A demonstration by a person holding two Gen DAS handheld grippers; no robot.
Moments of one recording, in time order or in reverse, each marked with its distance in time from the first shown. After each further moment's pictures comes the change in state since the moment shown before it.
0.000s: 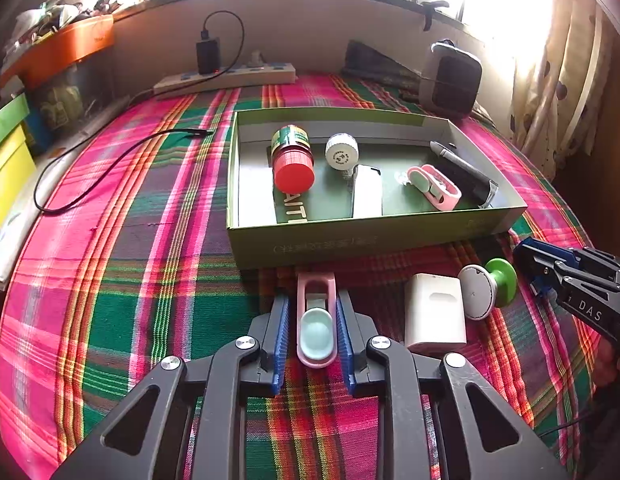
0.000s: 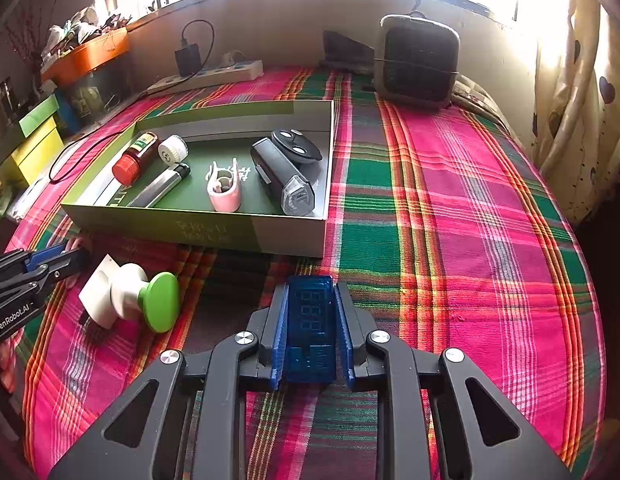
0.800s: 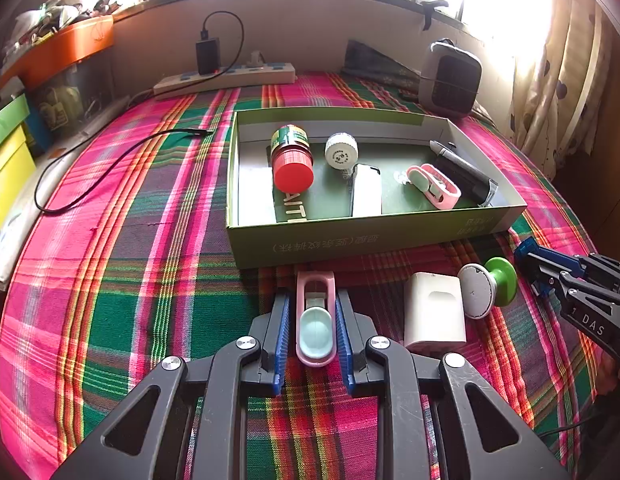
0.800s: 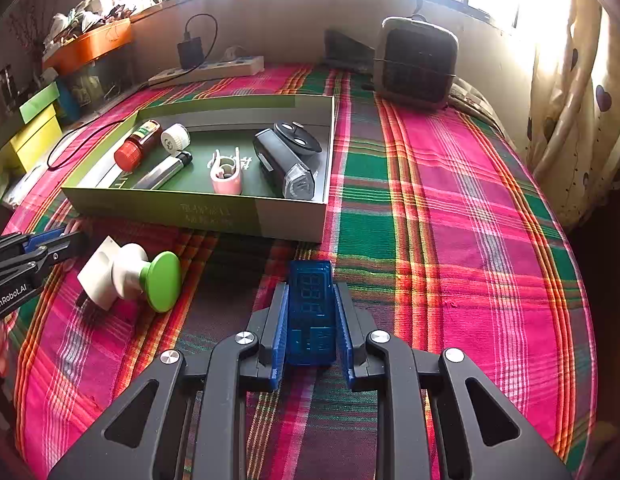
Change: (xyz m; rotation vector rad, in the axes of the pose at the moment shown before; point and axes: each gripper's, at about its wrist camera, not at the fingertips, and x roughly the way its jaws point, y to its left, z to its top) left arm 0.000 0.000 0.000 0.001 0.000 0.002; right arm -0.006 0.004 -0.008 -0.025 0.003 -0.029
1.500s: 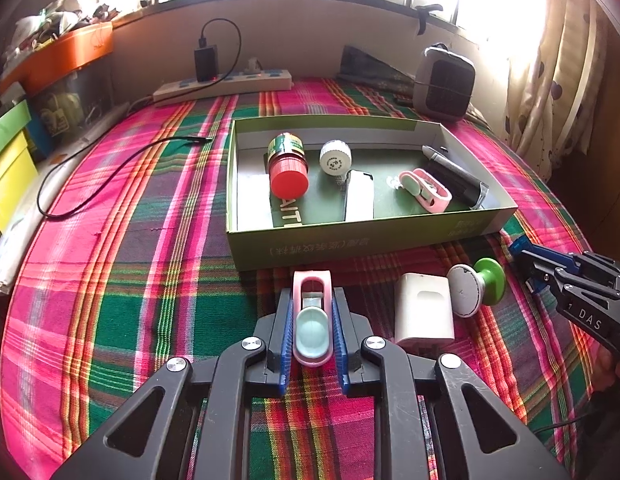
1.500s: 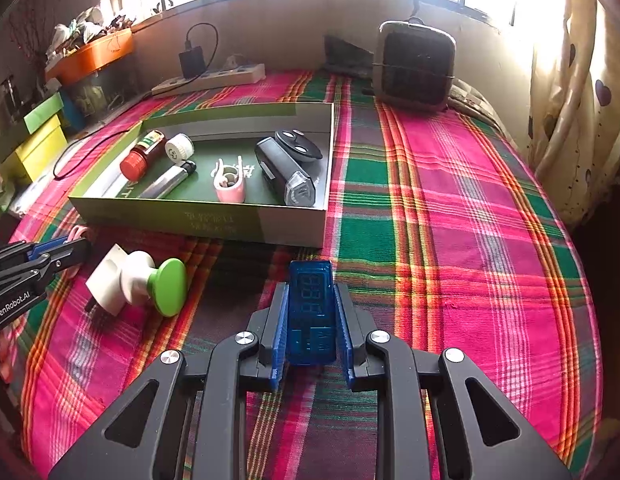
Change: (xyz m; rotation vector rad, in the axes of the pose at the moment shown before) left arm -0.011 -0.003 0.000 0.011 -0.016 -0.007; right arm -0.004 -0.004 0.000 0.019 -0.019 0.034
